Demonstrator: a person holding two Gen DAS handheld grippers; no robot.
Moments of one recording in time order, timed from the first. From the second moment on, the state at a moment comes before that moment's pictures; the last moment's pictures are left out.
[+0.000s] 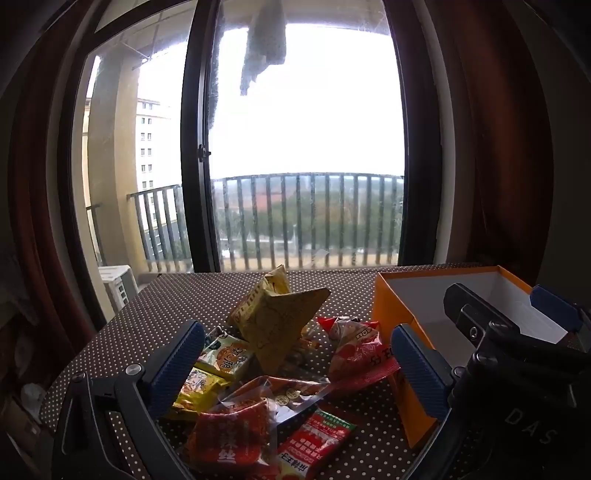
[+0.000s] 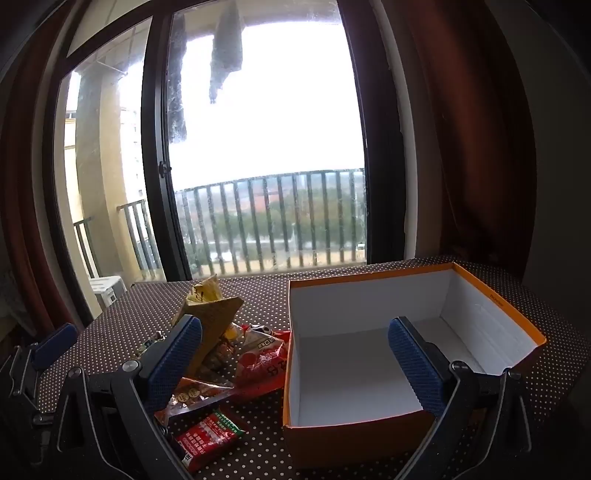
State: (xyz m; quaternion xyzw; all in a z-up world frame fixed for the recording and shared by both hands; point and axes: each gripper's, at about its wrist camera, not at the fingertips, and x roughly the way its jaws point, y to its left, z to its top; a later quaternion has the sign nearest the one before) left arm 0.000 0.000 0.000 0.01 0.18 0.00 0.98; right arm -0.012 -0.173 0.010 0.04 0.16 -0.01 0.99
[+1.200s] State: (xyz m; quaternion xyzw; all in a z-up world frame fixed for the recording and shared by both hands) left arm -0.002 0.001 0.004 0.01 0.17 -0.01 0.98; right arm -0.015 -0.172 0.011 0.03 0.15 -0.02 0.99
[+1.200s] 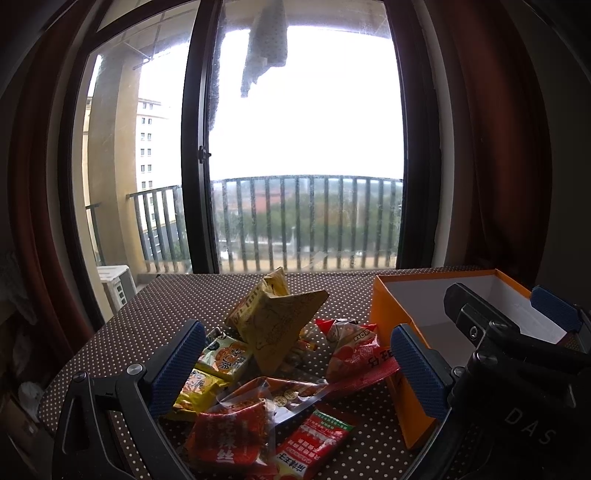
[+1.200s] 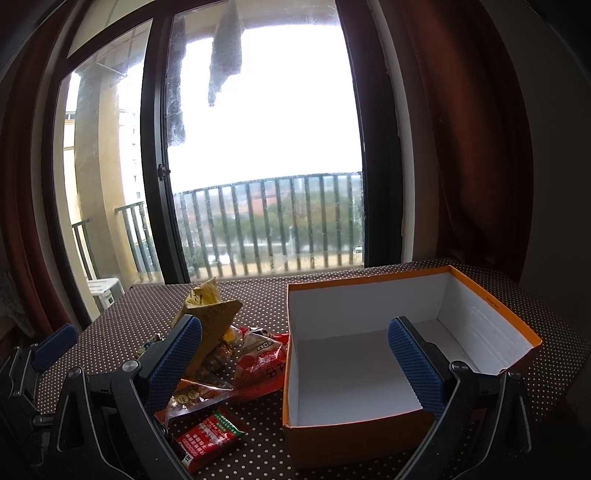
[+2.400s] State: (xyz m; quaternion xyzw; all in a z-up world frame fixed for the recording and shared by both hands) left arm -0.022 0.048 -0.034 0.05 0.20 0.03 0.98; right arm -0.015 -0.111 -0.032 0.03 0.18 0.02 0.98
